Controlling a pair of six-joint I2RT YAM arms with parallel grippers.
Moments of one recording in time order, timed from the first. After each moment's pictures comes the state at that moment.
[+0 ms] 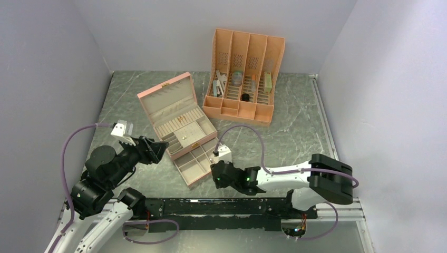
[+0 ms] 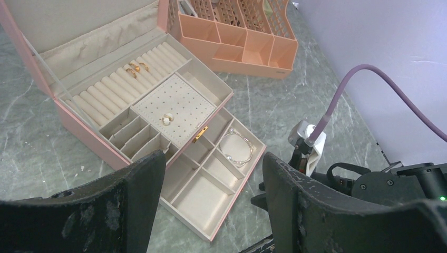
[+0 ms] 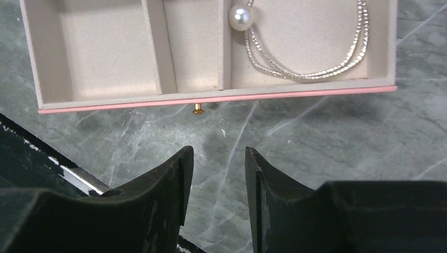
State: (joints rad) left arm -0.52 0.32 0.75 -0.61 -0.02 -0.47; right arm 1.30 1.41 0.58 -0.03 0.41 0.68
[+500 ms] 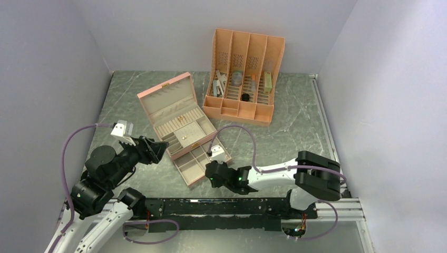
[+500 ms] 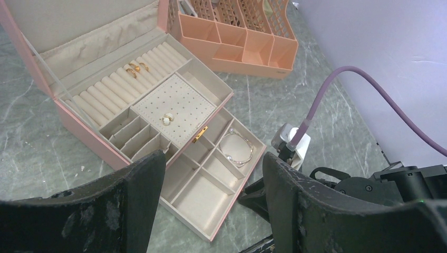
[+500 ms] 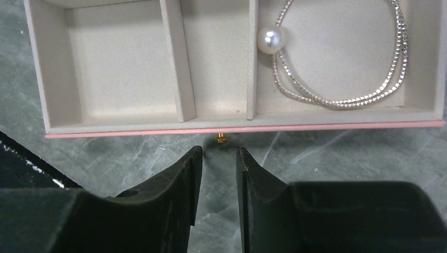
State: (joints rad) left arm -0.52 0.32 0.75 -0.61 -0.02 -0.47; right arm 1.31 1.53 0.64 0.03 0.42 0.67
